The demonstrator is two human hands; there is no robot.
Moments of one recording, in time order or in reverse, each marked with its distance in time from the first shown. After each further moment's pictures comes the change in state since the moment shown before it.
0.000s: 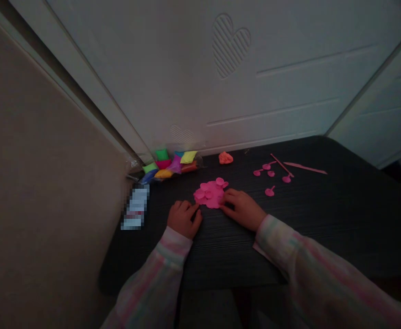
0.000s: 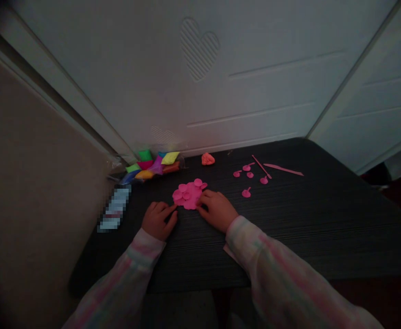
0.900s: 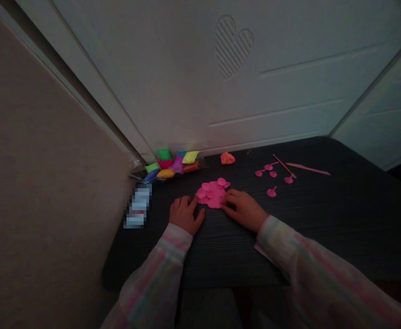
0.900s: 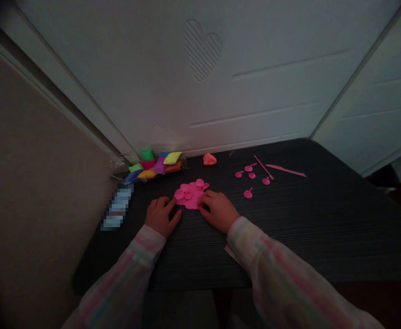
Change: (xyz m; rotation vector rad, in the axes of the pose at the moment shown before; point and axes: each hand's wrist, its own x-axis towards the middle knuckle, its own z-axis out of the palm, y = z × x) left_hand 0.006 0.005 -0.001 0.119 -0.076 -0.127; right_hand -0.001 0.000 0.000 -0.002 0.000 -0.003
